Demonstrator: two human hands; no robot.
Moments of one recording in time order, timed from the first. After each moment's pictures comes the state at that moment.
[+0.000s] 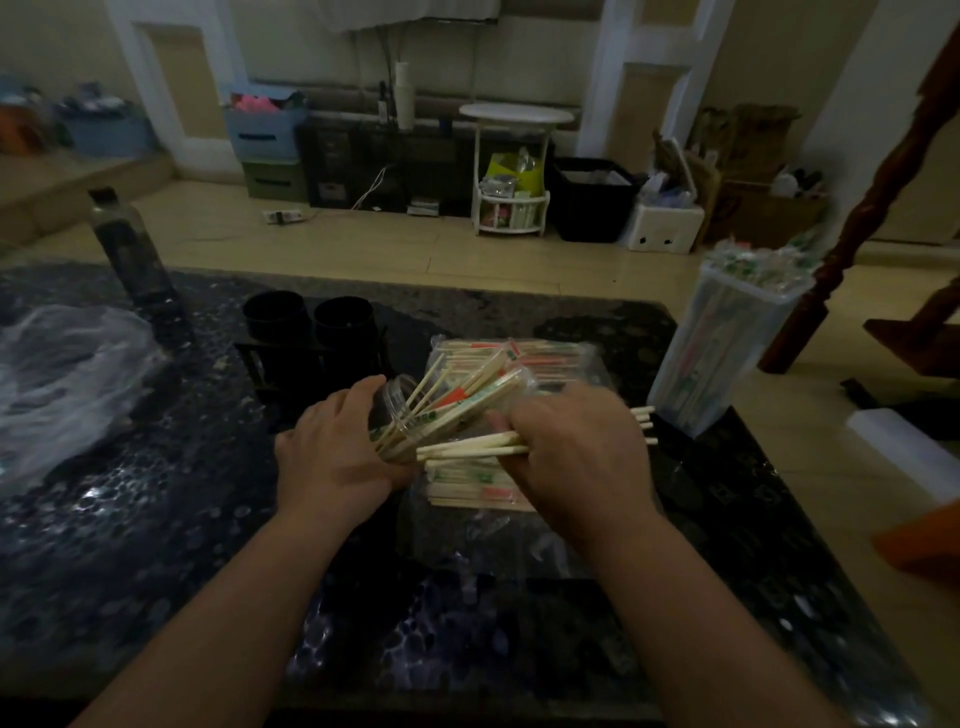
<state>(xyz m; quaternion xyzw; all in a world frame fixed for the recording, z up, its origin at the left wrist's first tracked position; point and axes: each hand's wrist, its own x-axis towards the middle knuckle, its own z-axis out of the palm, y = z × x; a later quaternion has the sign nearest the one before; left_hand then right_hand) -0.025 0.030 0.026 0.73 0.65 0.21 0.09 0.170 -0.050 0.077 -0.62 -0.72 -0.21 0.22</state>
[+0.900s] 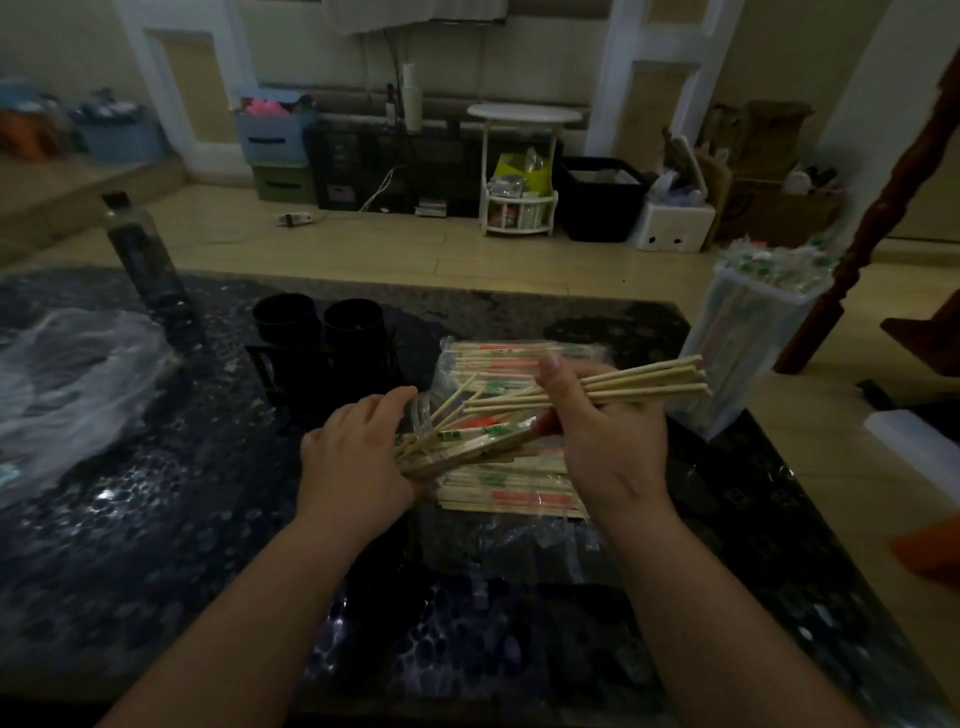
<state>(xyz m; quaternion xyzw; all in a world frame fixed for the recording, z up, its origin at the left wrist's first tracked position) -0.022 0.027 0.017 0.78 0.60 0.20 0.02 0.168 -0.035 0.072 -0.55 -0.46 0.22 0.66</state>
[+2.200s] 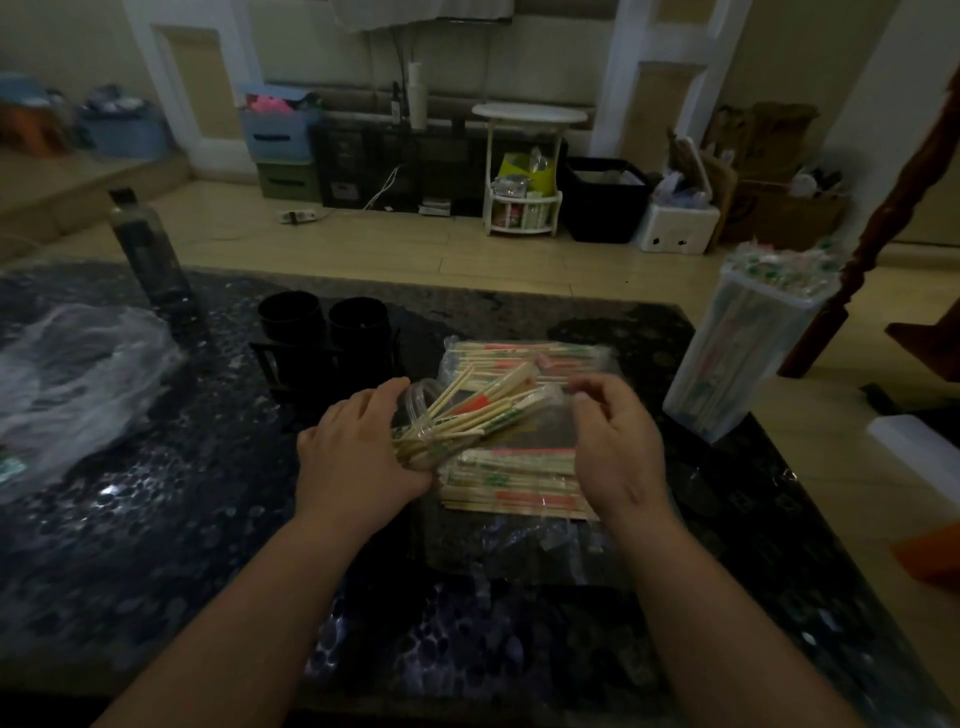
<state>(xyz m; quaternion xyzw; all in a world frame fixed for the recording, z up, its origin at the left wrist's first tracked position) -0.024 0.028 0.022 0.75 0.62 0.22 0.06 0.184 -0.029 0.052 -0.68 -0.46 0.20 0.54</state>
